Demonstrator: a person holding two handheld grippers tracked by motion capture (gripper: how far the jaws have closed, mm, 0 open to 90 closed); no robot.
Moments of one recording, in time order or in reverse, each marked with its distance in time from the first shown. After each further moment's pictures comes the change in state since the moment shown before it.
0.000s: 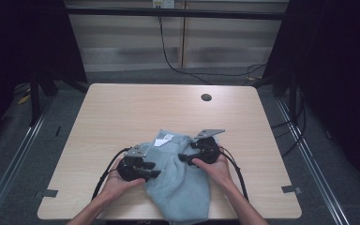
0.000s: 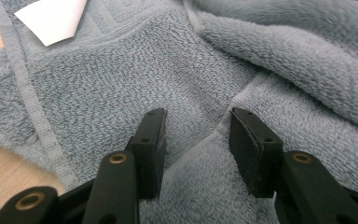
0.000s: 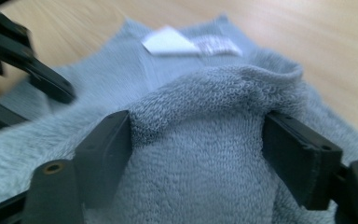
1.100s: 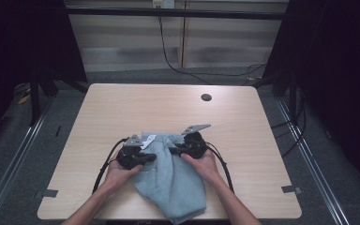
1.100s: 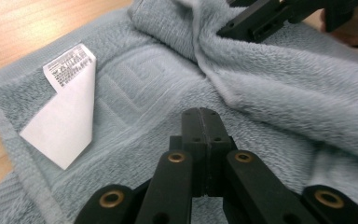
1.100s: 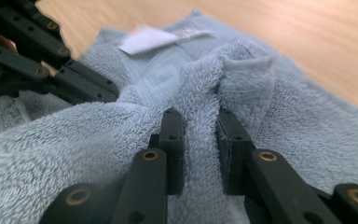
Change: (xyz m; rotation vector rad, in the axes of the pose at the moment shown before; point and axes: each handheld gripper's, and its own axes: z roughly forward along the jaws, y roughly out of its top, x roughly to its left) left arm 0.032 0.014 -0.002 -0.068 0.078 -0.042; right arm 0.008 0.026 0.027 -0.007 0.079 -0.005
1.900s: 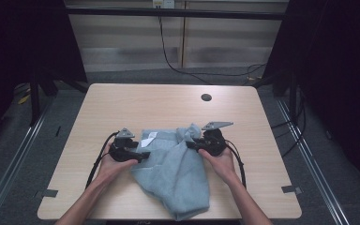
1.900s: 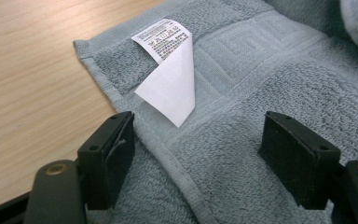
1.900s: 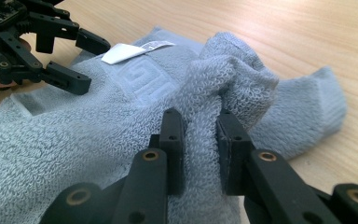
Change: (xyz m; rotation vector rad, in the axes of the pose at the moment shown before) left arm 0.031 -0.003 0.003 0.035 0.140 -0.021; right arm -0.020 -0.008 -0.050 -0.054 -0.090 0.036
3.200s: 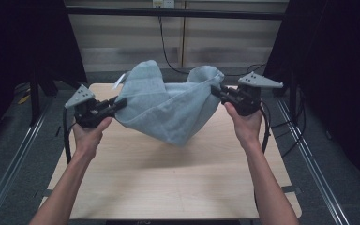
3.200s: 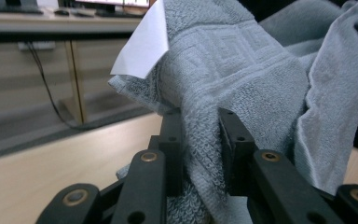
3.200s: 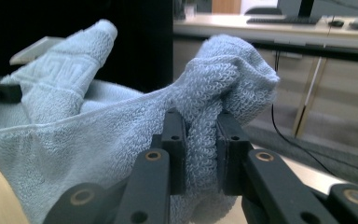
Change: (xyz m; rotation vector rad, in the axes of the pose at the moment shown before) left arm 0.014 0.076 -0.119 -0.488 0.093 -0.031; right arm -0.004 0.109 -0.121 -0.407 -0.220 -0.081
